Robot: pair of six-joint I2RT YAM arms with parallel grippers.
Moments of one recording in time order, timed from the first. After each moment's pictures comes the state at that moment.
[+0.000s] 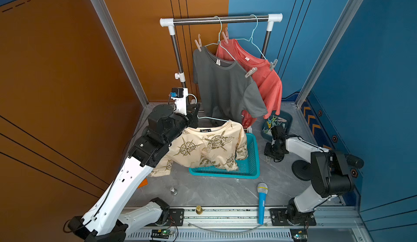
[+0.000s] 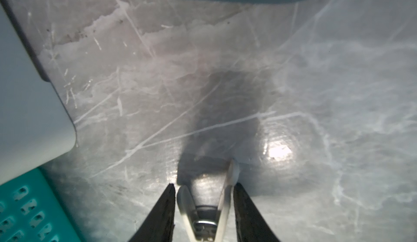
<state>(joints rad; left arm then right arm) -0.52 1.07 1.36 -0.39 -0.02 -0.29 0.12 1.63 0.90 -0.59 -0.05 0.50</state>
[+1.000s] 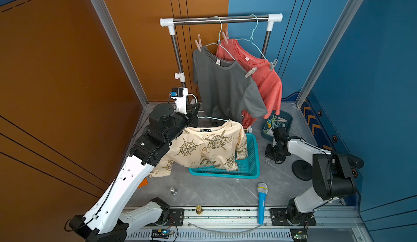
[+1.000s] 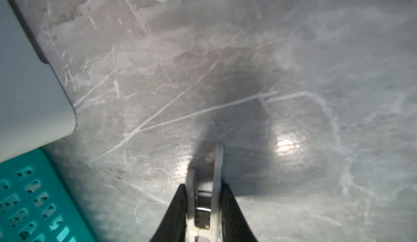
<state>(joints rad) -0.51 1.09 1.36 -0.39 0.00 -0.31 0.09 1.59 0.86 -0.59 -0.11 0.49</state>
